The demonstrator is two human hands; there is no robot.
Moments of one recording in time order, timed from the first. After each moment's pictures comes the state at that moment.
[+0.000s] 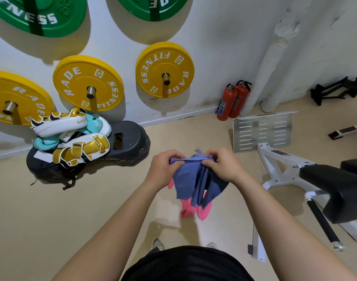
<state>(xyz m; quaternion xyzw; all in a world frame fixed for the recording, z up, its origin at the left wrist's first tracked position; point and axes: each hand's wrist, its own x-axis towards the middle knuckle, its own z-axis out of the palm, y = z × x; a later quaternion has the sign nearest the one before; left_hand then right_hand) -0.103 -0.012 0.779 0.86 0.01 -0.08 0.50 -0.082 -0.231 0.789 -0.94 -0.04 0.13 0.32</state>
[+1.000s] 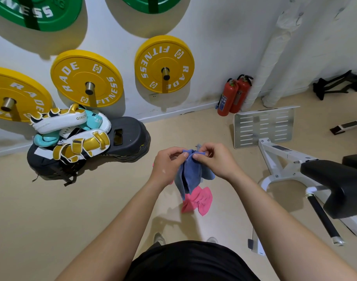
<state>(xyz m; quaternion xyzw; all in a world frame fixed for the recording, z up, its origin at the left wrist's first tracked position) -0.103 -0.029 0.772 0.78 0.07 -0.08 0.62 -0.084 -0.212 0.784 -0.87 -0.03 0.11 0.48</state>
